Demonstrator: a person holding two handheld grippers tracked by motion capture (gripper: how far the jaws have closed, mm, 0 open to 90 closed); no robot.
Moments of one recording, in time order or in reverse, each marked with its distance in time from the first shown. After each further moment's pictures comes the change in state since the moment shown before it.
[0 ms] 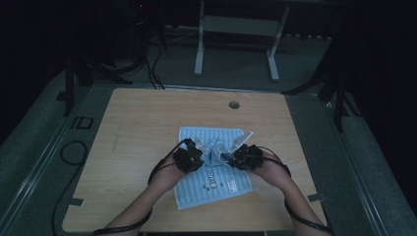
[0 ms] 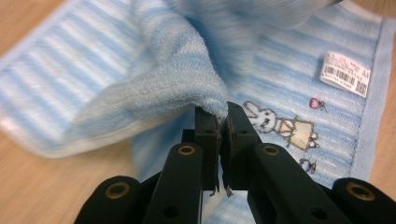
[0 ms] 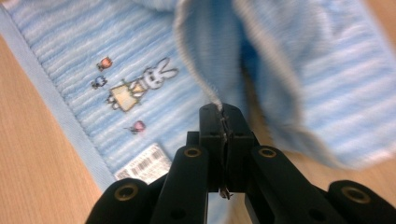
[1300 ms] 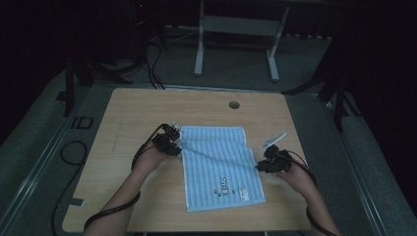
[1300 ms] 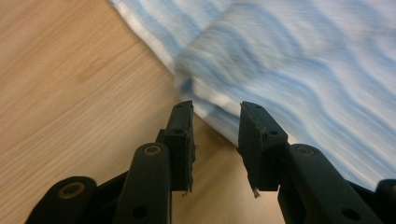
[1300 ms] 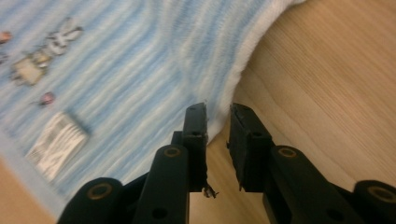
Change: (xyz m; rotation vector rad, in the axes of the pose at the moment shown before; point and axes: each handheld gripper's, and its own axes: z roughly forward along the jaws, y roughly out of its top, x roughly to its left) left arm 0.079 -0.023 0.012 0.140 0.066 -0.131; right arm -0.039 -0.086 -0.014 0.064 -0.023 0.304
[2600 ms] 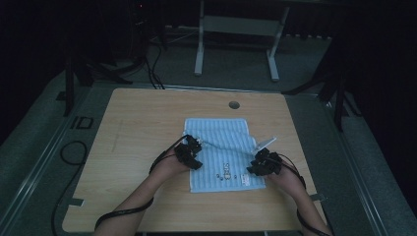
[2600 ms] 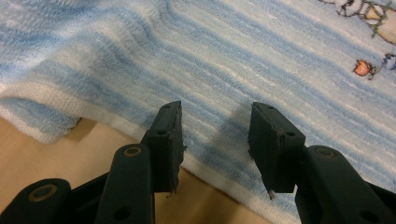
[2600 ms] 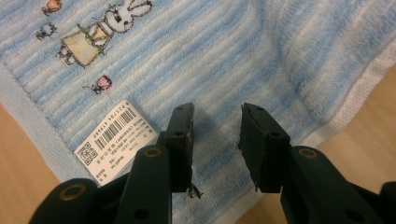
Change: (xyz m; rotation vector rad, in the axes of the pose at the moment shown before) left arm -0.054 0.026 0.043 0.051 -0.125 0.178; right arm 0.007 0.007 0.035 -0.028 -0.034 -0.039
